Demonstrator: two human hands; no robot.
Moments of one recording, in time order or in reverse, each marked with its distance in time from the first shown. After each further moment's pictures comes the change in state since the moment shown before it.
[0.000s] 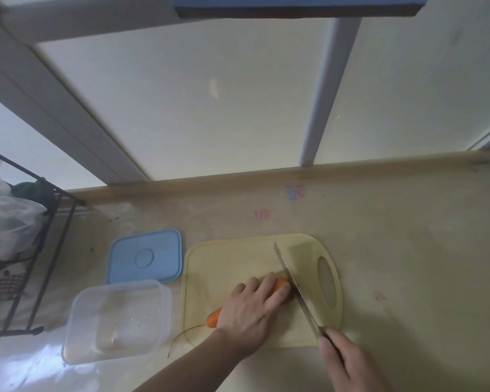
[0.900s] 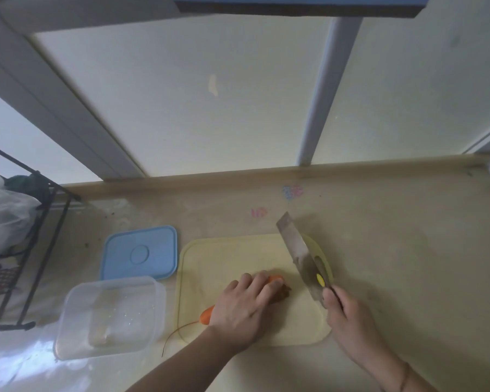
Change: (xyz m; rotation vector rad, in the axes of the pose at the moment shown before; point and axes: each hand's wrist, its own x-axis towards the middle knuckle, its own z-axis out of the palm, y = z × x) left_hand 0.001 -0.001 -0.002 -0.080 0.011 -0.054; right_hand 0.064 0.024 -0.015 -0.063 0.115 -0.021
